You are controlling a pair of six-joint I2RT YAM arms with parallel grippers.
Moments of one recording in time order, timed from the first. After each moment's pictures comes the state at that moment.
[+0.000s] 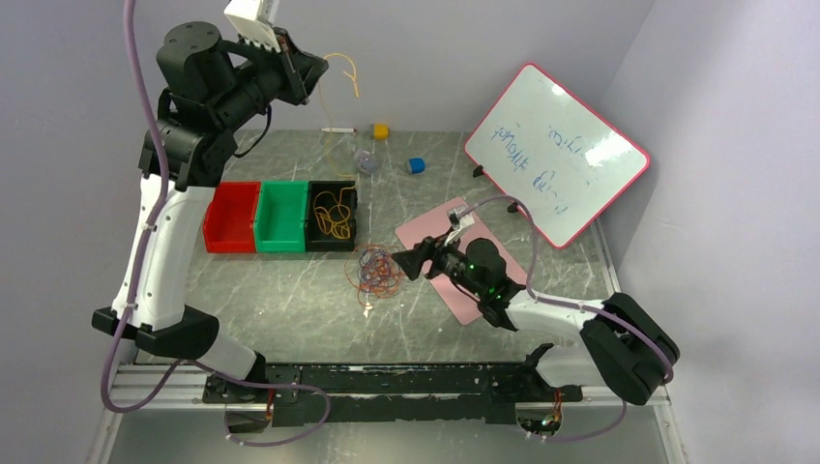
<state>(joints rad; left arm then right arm) -0.40 1.52 2.18 -0.64 0.18 -0.18 0.74 1.25 0.38 0.74 -0.11 0.52</state>
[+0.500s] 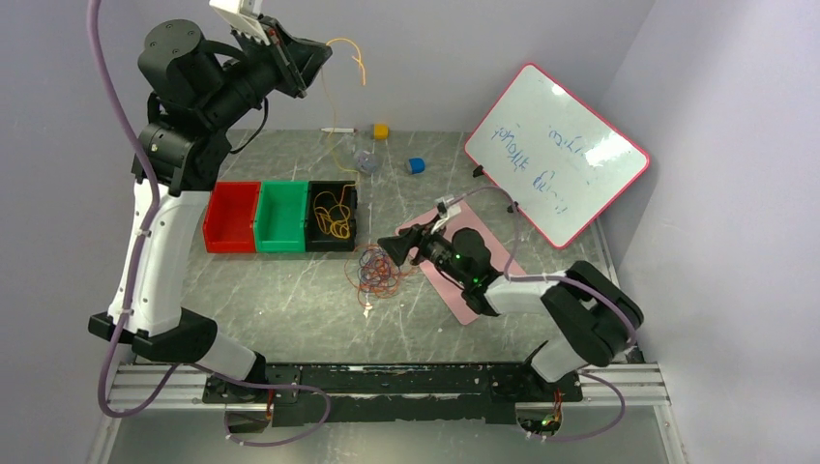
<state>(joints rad) -0.40 1.50 2.18 -0.53 0.27 -0.24 0.74 1.49 0.46 1.01 -0.10 0.54</state>
